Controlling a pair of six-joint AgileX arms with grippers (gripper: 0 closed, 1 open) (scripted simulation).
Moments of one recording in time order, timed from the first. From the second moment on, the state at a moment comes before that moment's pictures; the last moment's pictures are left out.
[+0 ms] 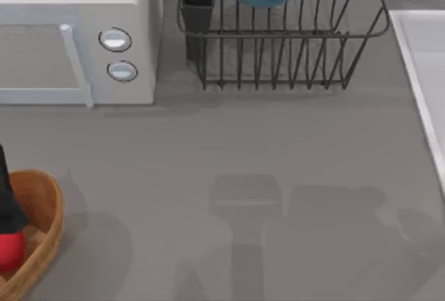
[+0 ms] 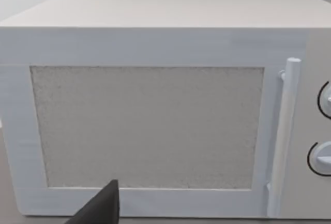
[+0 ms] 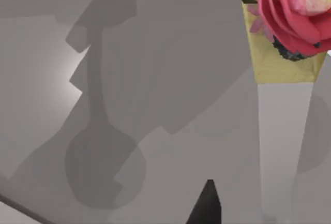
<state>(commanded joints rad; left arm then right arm) 0.00 0.00 0.00 0.00 0.00 0.00 -0.18 1.58 1.20 -1.27 -0.02 -0.79</state>
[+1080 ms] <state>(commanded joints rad) 0.00 0.00 0.00 0.00 0.00 0.00 -0.15 2.72 2.86 -1.71 -0.01 -0.73</state>
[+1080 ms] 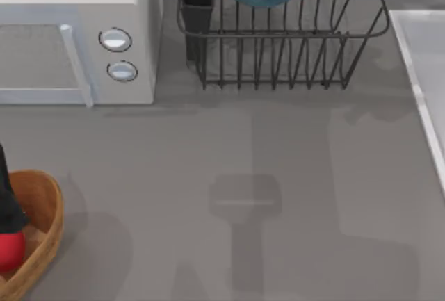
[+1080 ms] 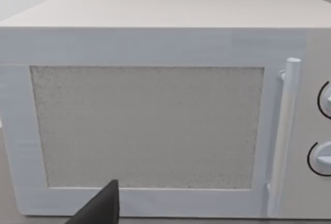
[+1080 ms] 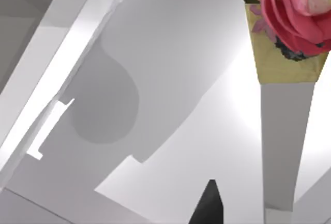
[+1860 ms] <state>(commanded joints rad) 0.00 0.00 0.00 0.00 0.00 0.00 -0.15 2.69 2.73 -1.59 -0.01 -0.73</state>
